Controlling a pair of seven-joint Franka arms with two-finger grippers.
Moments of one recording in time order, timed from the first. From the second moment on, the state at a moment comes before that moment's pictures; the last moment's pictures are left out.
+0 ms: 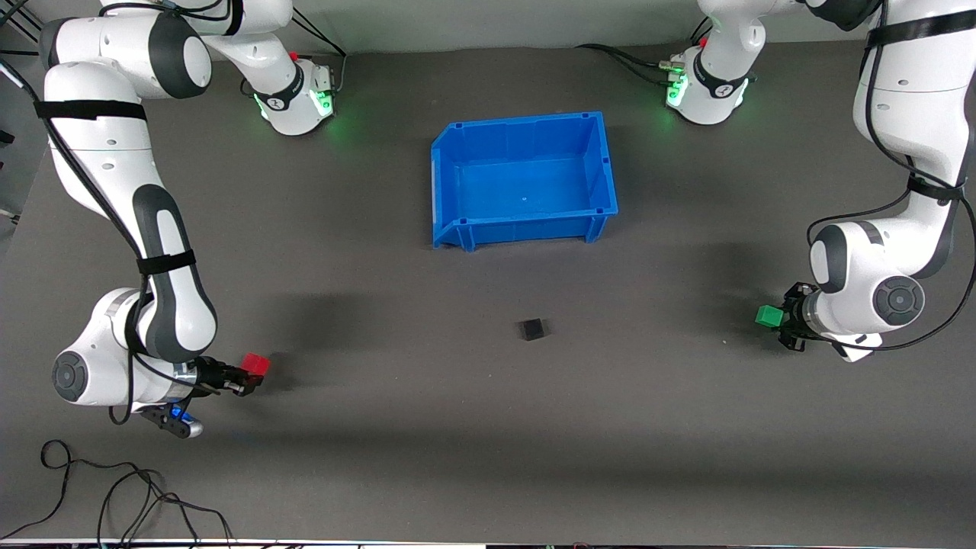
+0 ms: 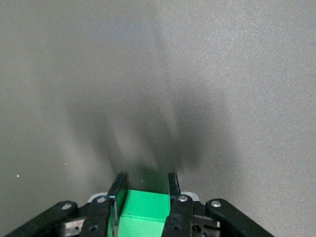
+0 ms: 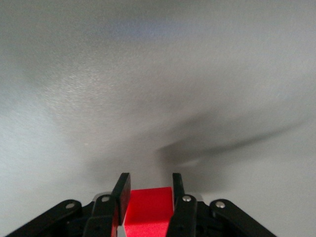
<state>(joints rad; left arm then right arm) 0.06 0.57 0.05 -1.92 0.05 2.33 -1.27 0.01 0.83 -0.09 -1.39 0.30 2.04 0.31</state>
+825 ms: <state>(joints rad) 0.06 0.44 0.04 -1.89 -0.17 2.28 -1.45 0.22 0.85 -0.06 -1.36 0.63 2.21 0.94</state>
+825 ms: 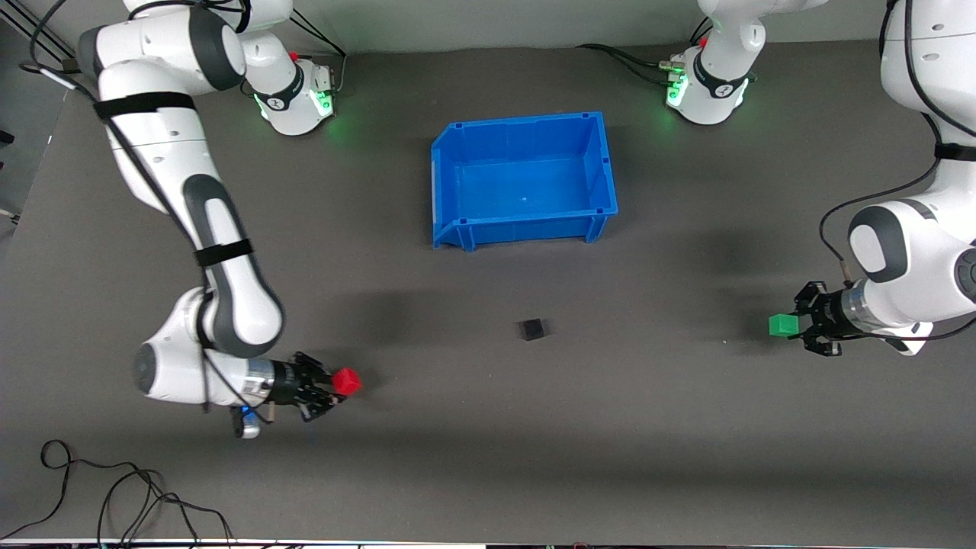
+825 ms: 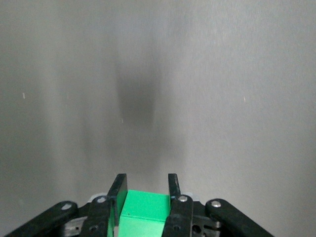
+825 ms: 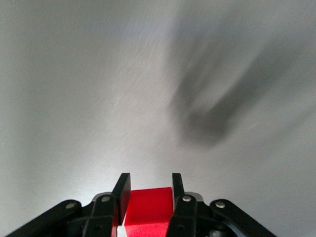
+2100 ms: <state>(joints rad) -0.42 0.67 0.03 -1.66 -0.09 2.29 -2.18 0.60 0.94 -0.07 -1.31 0.59 2.41 1.60</state>
